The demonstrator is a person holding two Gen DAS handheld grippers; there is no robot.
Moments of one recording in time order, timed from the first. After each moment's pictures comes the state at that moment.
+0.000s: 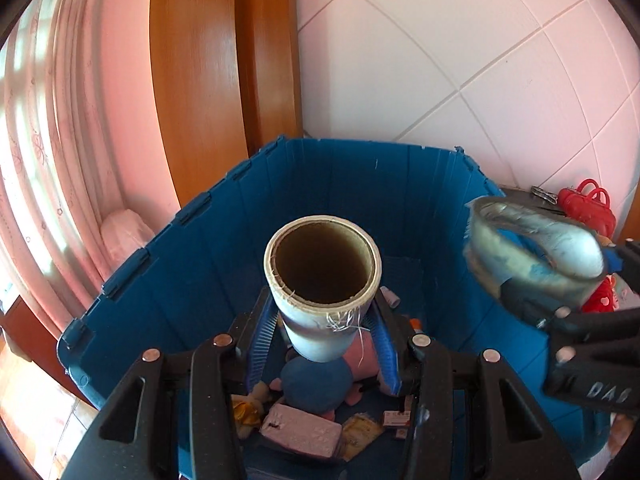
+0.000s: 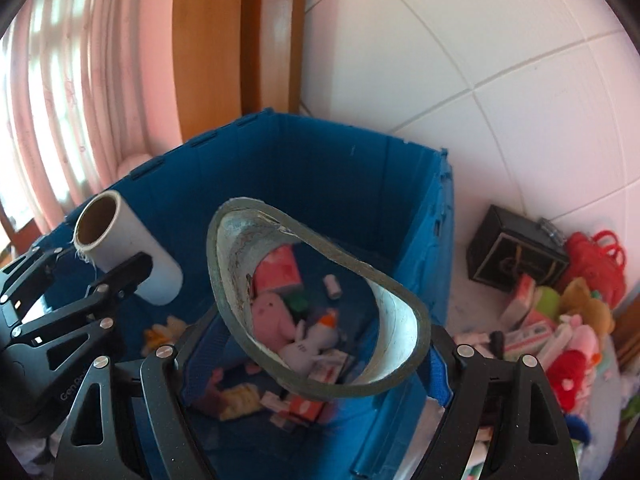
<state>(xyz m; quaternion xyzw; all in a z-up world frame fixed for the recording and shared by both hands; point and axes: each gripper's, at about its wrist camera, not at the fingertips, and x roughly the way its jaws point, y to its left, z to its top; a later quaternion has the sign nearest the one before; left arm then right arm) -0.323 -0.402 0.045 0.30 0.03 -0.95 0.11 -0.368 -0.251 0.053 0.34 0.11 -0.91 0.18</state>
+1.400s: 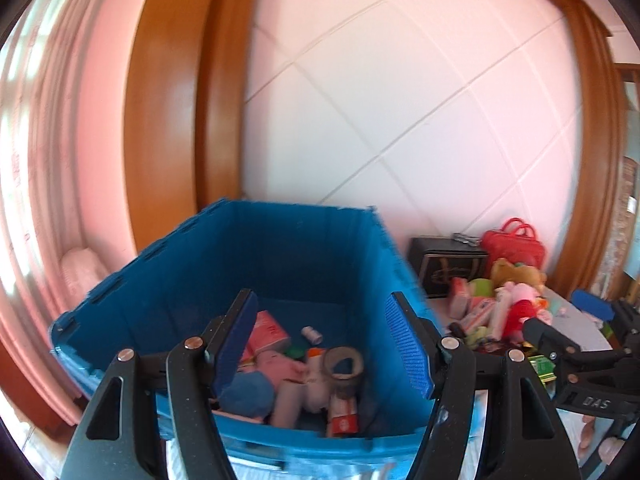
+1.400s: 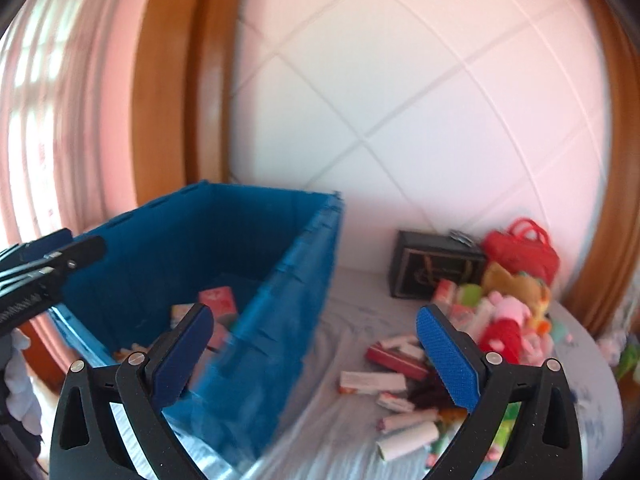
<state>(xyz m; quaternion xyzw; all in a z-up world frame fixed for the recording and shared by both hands) -0.220 -0.316 0.081 0.17 0.04 -0.98 0.00 -0.243 -0.115 0.066 0.21 0.04 -0.97 0.09</state>
